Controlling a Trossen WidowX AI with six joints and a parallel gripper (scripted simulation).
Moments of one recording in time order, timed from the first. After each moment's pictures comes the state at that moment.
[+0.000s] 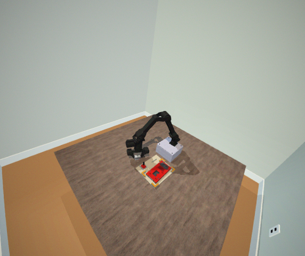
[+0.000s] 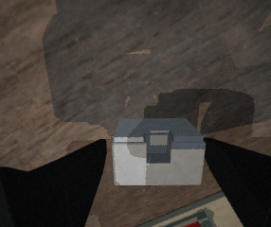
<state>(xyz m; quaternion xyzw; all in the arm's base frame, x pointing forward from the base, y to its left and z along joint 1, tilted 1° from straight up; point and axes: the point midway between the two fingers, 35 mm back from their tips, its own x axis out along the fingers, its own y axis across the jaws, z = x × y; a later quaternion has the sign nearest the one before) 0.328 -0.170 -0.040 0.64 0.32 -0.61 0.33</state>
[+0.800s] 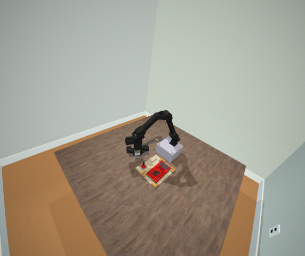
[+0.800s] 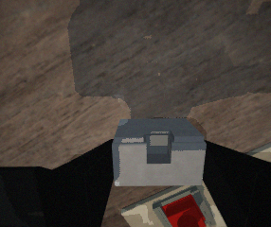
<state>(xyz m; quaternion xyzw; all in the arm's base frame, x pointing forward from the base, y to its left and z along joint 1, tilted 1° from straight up) 0.331 -0.172 -0.011 0.64 0.32 -0.62 0.33</state>
